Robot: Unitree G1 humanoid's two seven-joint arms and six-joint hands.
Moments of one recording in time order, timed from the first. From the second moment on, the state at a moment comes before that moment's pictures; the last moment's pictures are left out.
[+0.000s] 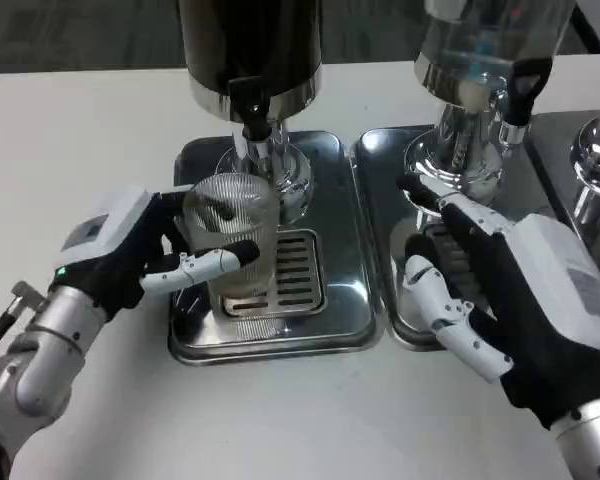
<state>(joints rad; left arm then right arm) -0.60 0.48 -0.30 1.23 0.54 -0.80 0.31 0.32 -0.16 0.23 -0.67 -0.80 0.13 0.13</state>
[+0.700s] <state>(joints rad) -0.63 0.47 -0.34 1.23 0.56 -0.79 0.28 0.34 -0.15 0.23 -0.67 -0.80 0.14 0.13</state>
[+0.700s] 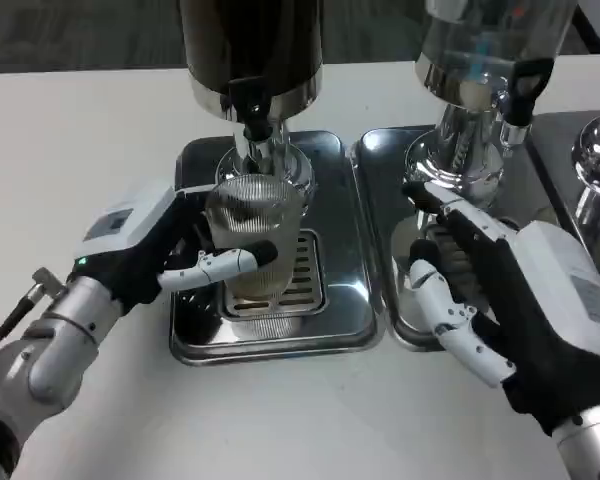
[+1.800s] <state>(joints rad) -0.63 0.51 -0.38 1.11 0.64 -0.72 0.32 0.30 -0.16 0.23 -0.63 -0.77 0.14 0.13</state>
